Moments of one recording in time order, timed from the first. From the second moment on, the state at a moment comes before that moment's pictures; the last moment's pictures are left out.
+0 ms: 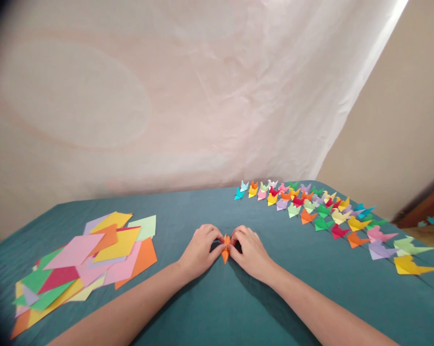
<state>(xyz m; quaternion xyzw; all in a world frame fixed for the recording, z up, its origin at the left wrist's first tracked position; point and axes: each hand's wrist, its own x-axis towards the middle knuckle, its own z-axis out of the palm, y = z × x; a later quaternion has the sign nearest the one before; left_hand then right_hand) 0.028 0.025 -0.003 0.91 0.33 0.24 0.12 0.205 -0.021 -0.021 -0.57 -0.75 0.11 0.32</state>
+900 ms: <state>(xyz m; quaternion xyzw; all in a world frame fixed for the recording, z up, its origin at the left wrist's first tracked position) 0.013 0.015 0.019 0.98 0.15 0.07 -0.09 0.206 -0.049 -0.009 -0.48 -0.84 -0.05 0.26</state>
